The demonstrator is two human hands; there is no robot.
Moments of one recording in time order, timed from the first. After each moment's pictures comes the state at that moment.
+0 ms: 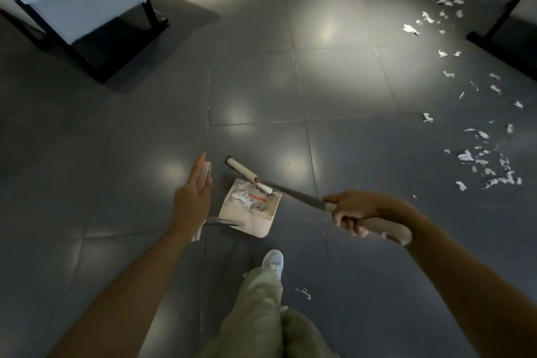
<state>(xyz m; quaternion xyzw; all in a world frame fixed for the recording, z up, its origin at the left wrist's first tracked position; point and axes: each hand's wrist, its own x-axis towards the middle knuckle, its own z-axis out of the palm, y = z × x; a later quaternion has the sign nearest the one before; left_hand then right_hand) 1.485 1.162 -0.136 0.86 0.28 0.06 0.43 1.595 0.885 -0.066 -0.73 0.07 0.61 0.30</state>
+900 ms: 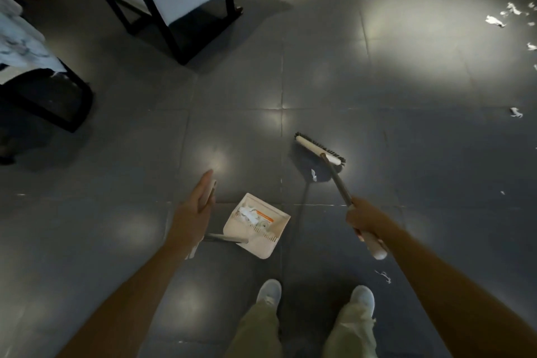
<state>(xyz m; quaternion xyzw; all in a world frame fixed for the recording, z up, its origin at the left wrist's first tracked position) 1.223 1.414 -0.123 0.82 0.32 0.04 0.46 1.381 1.124 -0.169 -0.86 0.04 0.43 0.26</state>
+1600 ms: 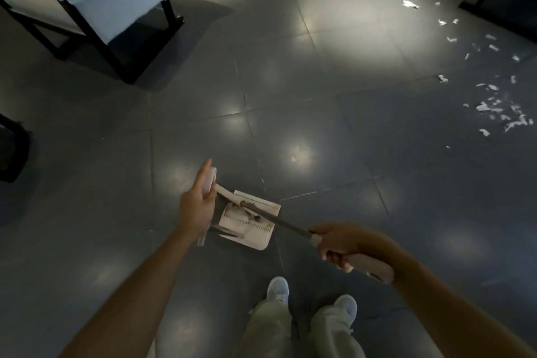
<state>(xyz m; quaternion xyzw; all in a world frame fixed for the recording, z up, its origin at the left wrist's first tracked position) 1.262 1.465 -0.140 0.85 0.23 0.01 0.47 1.287 1.192 -0.097 -0.74 0.06 0.60 0.30</state>
